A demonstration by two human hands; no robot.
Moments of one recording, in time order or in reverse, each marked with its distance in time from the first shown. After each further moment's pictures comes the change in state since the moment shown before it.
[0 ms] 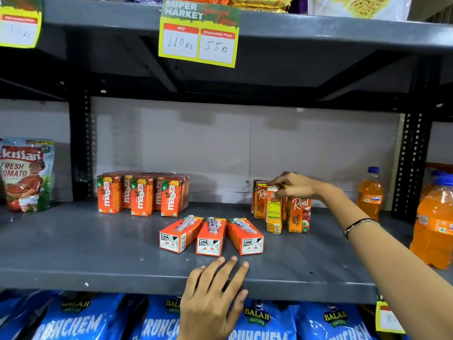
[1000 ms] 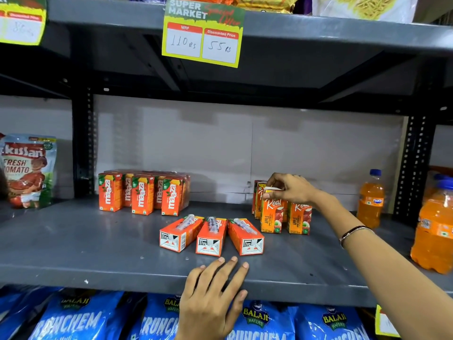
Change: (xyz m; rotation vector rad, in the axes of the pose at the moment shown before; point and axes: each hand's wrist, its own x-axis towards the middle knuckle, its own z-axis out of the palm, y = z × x) left_hand 0.001 0.000 0.002 0.014 0.020 0.009; right_hand -0.001 -0.007 0.012 -0.122 0.164 -0.038
